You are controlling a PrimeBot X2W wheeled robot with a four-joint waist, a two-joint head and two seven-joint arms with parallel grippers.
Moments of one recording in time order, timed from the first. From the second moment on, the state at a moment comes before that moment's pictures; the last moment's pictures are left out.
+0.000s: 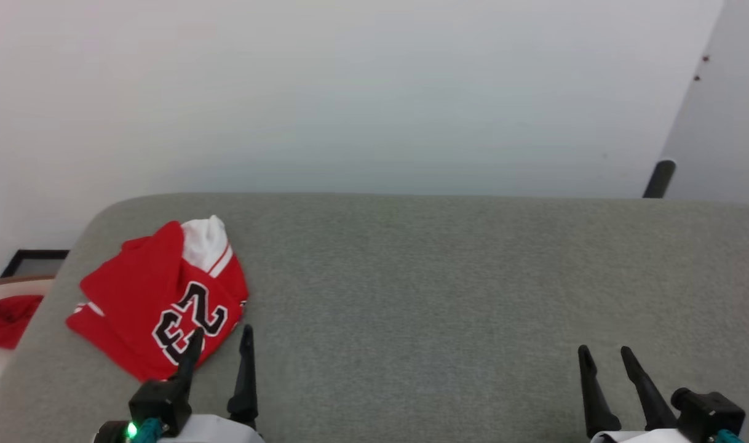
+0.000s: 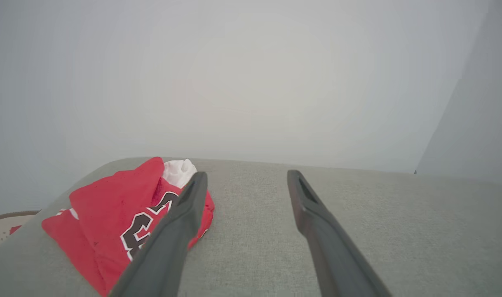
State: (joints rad) left arm 0.00 0.12 -0.08 0.15 -0.23 0.01 -0.23; right arm 0.03 -0.05 0.04 0.22 0.32 0.13 -0.23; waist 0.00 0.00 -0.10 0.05
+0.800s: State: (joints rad) left arm -0.01 0.14 0.01 0.22 -0.13 0.00 -0.26; right arm 0.02 -0.05 0.21 0.26 0.23 0.13 -0.26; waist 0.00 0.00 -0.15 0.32
